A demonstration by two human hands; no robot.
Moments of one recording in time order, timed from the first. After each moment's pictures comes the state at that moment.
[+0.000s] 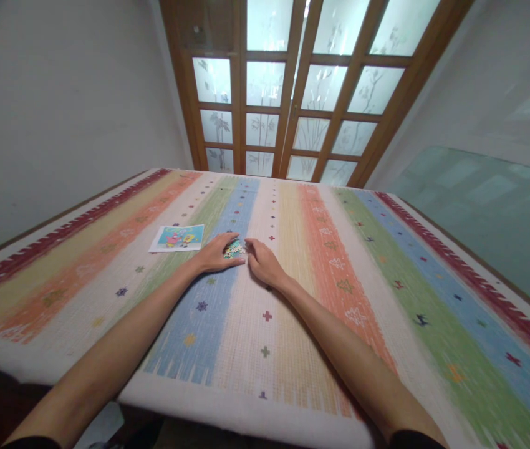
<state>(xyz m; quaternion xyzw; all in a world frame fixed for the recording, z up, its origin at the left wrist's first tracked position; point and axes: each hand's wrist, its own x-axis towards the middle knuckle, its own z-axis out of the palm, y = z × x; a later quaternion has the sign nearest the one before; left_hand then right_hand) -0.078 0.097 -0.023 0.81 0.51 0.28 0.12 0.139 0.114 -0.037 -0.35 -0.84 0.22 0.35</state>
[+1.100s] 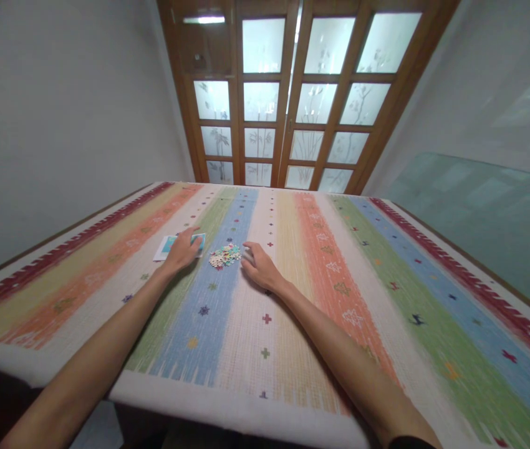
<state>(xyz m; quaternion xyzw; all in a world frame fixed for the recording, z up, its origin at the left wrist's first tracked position) -0.141 0.090 0.005 0.65 0.69 0.30 0.04 0.134 0.111 -0.035 -0.31 -0.83 0.25 0.39</state>
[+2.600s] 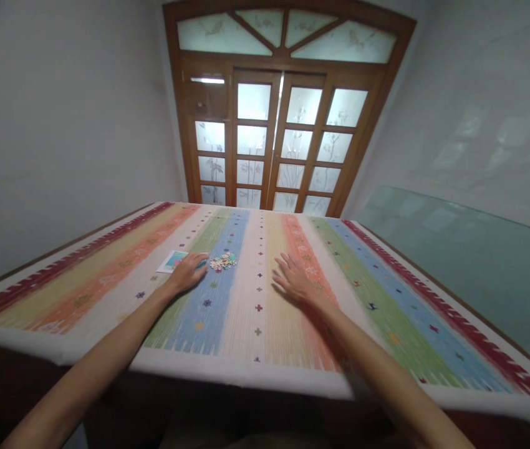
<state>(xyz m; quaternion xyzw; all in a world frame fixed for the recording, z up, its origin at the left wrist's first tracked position) -0.139 0.042 -0.011 0.79 0.54 0.28 -0.03 0.261 0.085 -0.025 -0.41 -0.88 -0.01 0.25</state>
